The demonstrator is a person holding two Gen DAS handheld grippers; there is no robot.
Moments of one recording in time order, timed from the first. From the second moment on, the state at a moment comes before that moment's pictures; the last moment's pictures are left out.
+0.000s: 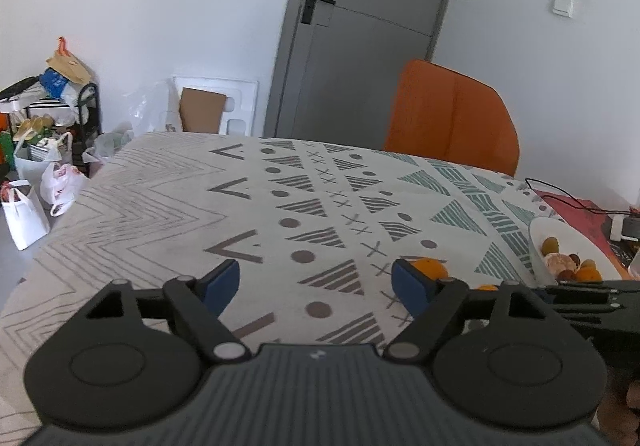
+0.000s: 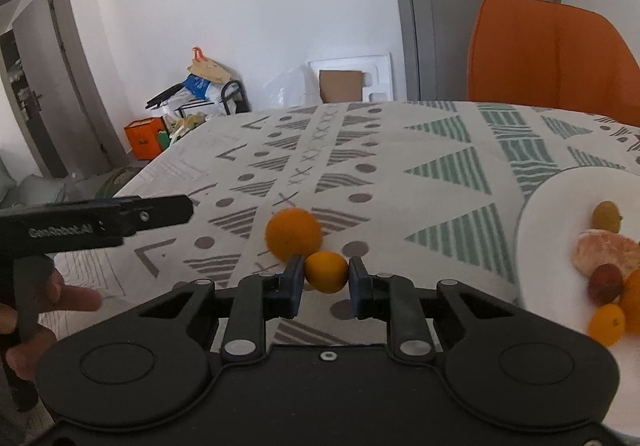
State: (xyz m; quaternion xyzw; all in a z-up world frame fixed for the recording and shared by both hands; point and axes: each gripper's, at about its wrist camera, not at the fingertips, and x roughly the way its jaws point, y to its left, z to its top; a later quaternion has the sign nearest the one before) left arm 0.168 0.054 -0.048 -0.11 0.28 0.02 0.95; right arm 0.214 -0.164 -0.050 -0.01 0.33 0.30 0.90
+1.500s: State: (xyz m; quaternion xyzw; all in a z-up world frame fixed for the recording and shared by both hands) left arm 0.179 -0.017 -0.025 -0.09 0.26 -0.05 0.96; right arm 0.191 -0.244 -0.013 0.03 0.25 0.24 0.94
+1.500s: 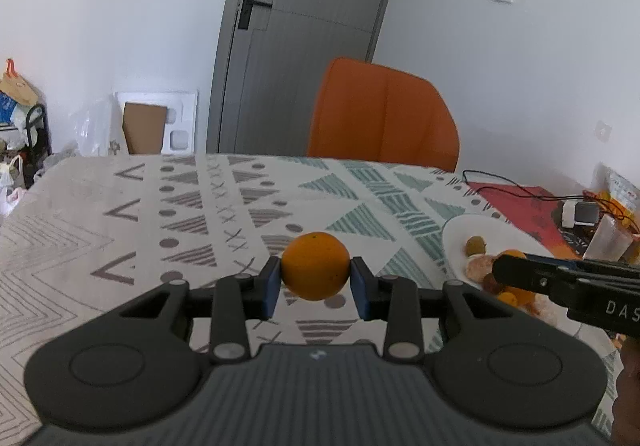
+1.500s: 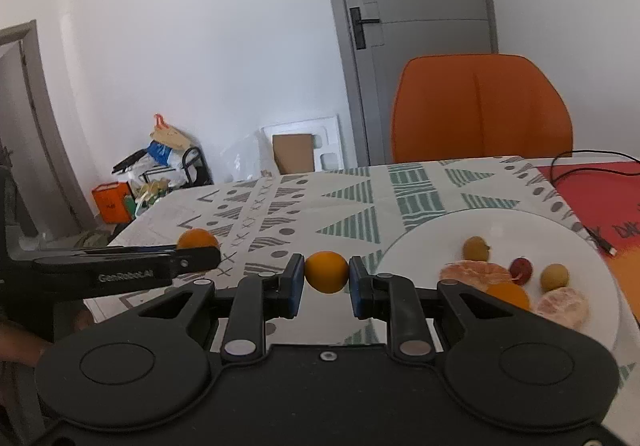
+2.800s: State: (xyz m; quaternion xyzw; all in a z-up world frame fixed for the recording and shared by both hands) left arm 0.197 -0.123 -0.016 -0.04 0.26 -0.15 0.95; right arm 0.170 -0.347 -0.033 0.09 0.25 0.16 0.95
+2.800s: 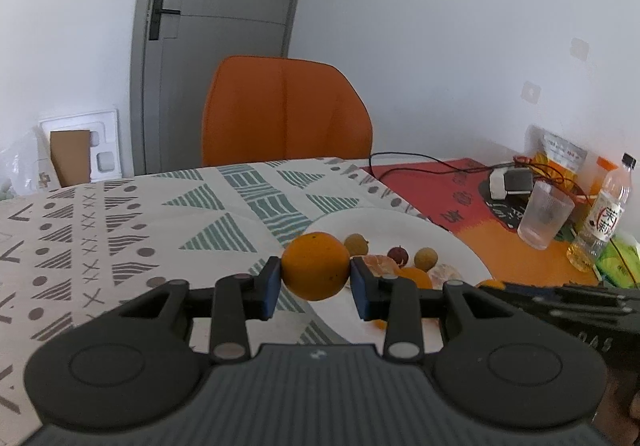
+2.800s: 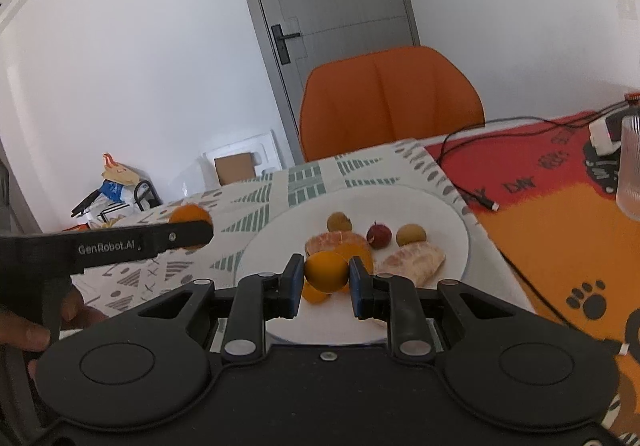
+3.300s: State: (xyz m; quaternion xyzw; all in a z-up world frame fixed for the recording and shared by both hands) left arm 0.215 -0.146 -0.034 -0.04 0.29 -0.19 0.94; right arm 0.171 -0.354 -0.044 0.09 0.26 0.13 0.95
